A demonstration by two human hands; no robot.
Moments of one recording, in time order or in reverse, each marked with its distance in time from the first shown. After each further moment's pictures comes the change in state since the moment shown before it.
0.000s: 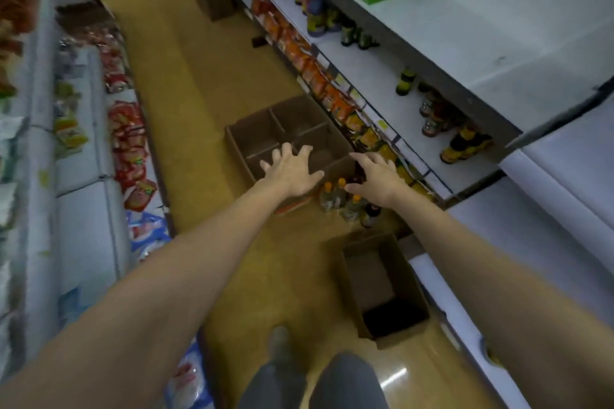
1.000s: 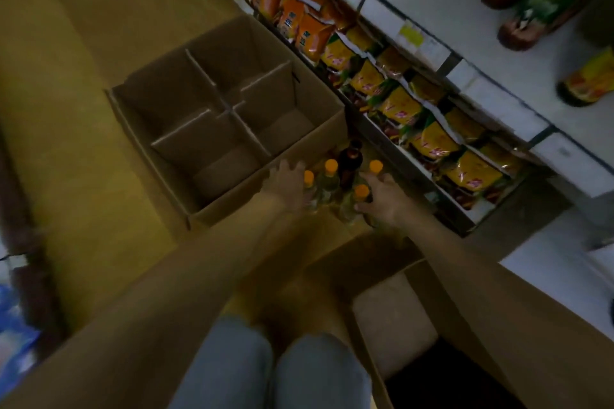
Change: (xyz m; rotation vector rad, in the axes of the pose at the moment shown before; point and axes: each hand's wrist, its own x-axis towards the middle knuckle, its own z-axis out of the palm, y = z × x) left_hand 0.398 -0.048 0.326 0.064 -0.261 0.148; right_hand 0.360 0.215 0.246 0.128 -0.142 0.260
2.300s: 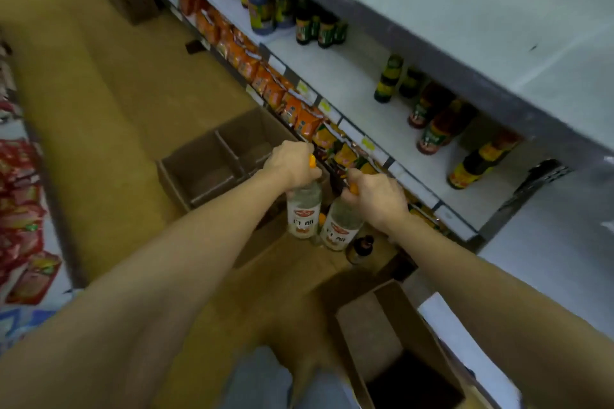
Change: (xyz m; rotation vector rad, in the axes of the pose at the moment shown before) left_hand -0.185 0.071 -0.258 -0.064 0.224 0.143; right_hand -0.213 -0.138 -0.169 -0.309 0.465 -0.236
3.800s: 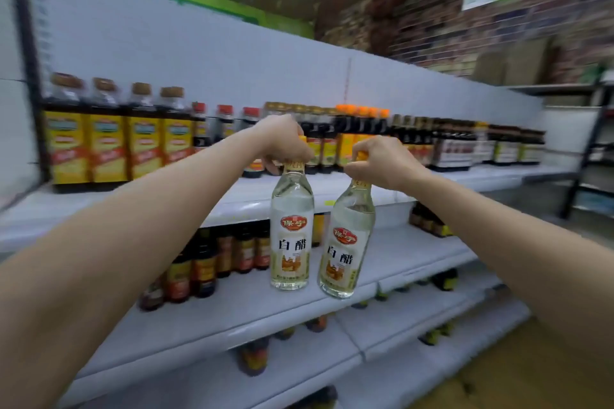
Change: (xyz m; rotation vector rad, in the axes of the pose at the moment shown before) left_hand -0.578 0.617 -0.191 -0.031 -0.108 1.440; right_hand -0.747 0.072 -0.485 -0.111 0.858 1.109
